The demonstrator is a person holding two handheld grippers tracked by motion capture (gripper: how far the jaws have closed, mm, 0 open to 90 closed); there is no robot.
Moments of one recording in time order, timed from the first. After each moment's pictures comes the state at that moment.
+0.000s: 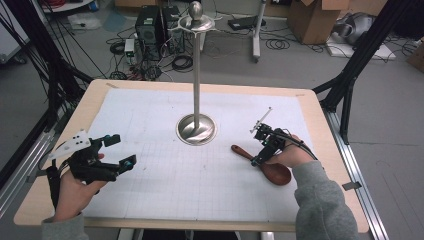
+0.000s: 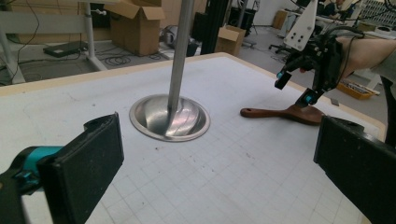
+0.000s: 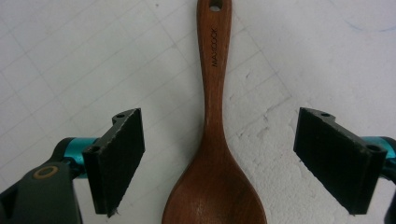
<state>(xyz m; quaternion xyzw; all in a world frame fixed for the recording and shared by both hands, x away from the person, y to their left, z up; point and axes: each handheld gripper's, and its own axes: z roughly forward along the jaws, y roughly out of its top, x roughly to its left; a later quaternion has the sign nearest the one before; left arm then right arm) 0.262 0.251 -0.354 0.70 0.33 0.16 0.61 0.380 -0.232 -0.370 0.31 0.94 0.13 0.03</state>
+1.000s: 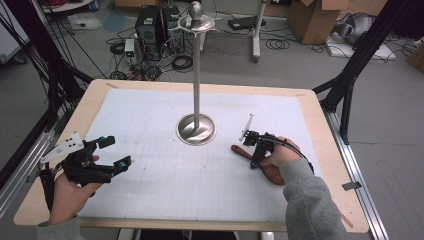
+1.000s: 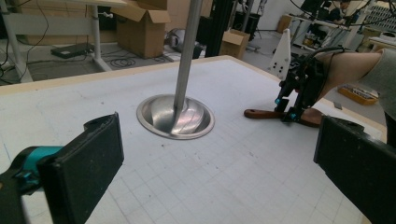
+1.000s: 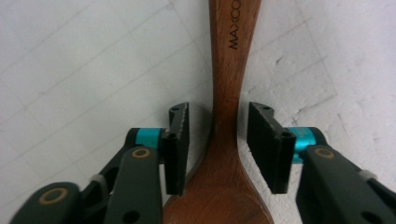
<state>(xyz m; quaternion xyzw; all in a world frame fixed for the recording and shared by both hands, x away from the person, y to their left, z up) 0.256 0.260 -0.355 0.69 0.34 0.17 0.61 0.395 -0.208 -0.405 0.28 0.96 0.02 0.00</state>
